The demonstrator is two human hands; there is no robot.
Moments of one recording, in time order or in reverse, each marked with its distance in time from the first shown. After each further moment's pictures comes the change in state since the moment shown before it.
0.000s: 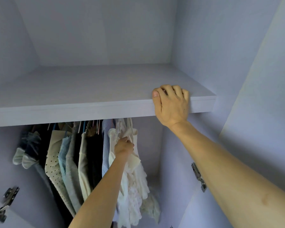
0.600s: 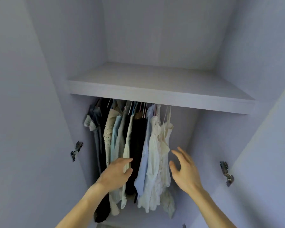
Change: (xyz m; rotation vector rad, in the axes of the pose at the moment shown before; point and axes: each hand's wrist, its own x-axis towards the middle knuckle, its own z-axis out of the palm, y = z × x) left_hand -0.214 -0.128 -0.161 0.331 -0.131 0.303; right_hand -0.216 -0.074 -0.080 0.481 -0.755 0.272
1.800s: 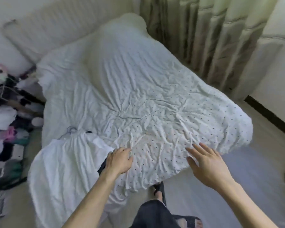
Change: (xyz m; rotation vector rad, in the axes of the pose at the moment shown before) left_hand -0.651 0.182 0.437 -0.660 0.841 -2.390; right_hand -0.548 -0.213 0.093 -0.084 -1.433 -2.374
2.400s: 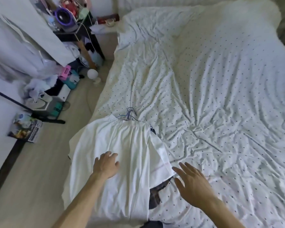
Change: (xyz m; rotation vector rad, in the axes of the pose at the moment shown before) left_hand 0.046 -0.444 0.060 -0.315 -0.071 -0.536; right_hand 0.228 -0.389 0.153 -0.245 -0.407 -0.507
